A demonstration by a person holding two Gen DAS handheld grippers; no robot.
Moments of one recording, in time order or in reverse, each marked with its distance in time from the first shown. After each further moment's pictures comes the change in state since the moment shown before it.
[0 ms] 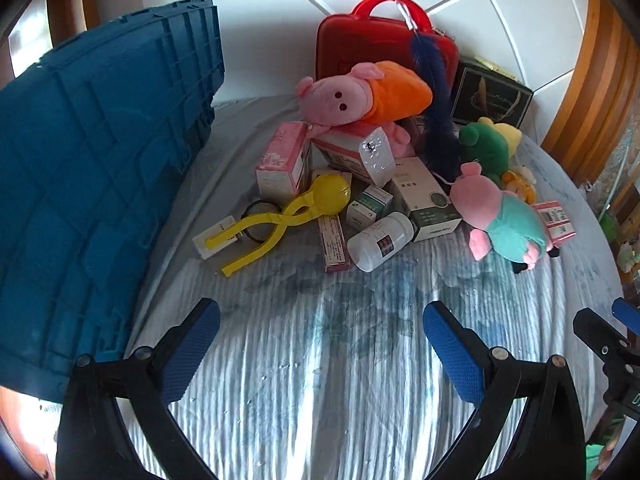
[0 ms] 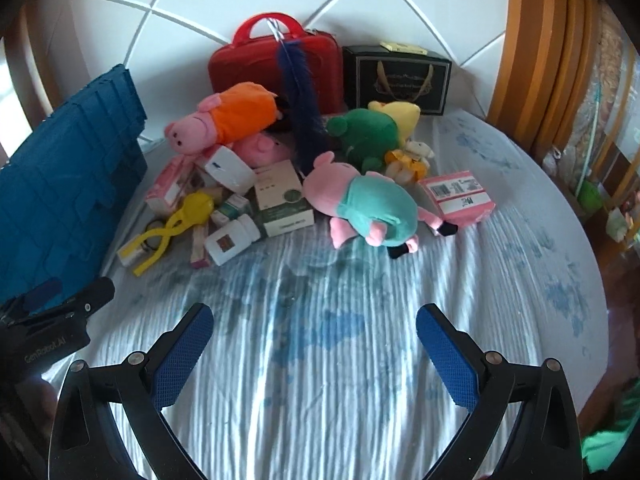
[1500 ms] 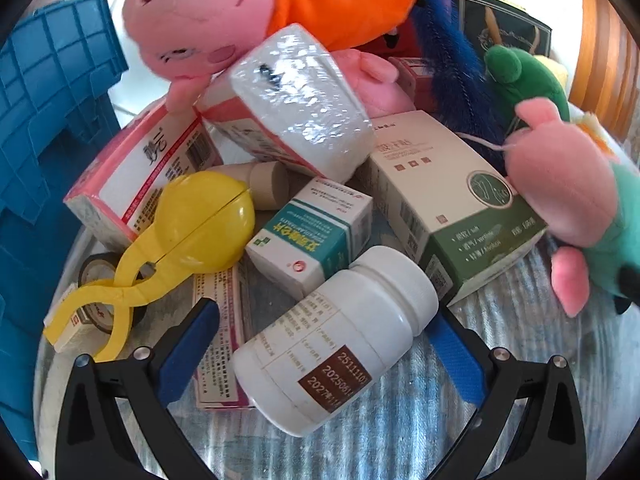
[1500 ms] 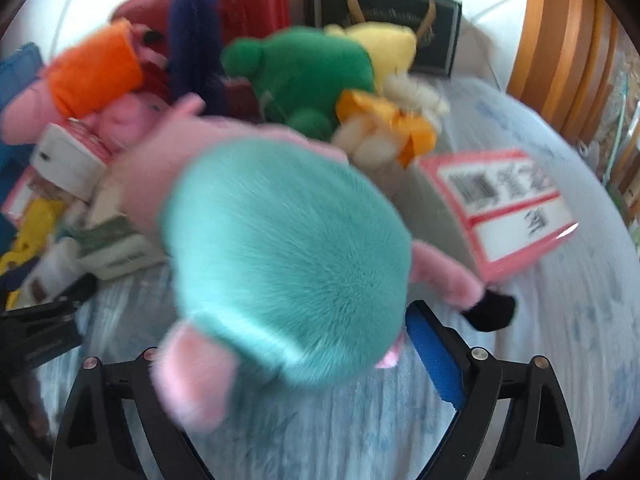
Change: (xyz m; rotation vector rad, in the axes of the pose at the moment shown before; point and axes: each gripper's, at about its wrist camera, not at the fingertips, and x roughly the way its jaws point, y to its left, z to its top) left arm 0.179 -0.047 0.032 0.112 -0.019 0.055; right arm 0.172 -0.071 0.038 -0.045 -0.060 -0.007
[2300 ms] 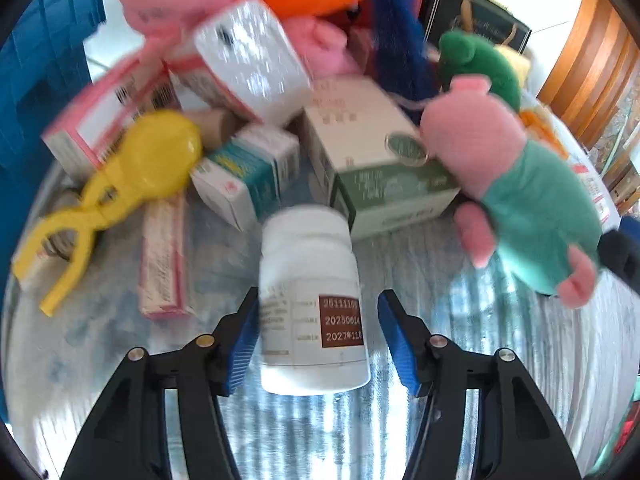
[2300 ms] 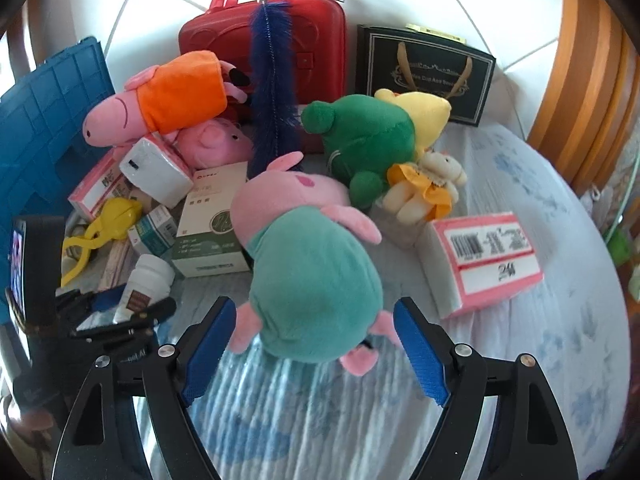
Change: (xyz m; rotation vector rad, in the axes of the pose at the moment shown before) left arm -0.021 -0.026 -0.026 -0.059 0.149 -0.172; right arm -0.039 0.018 0.027 -0.124 0.045 0.043
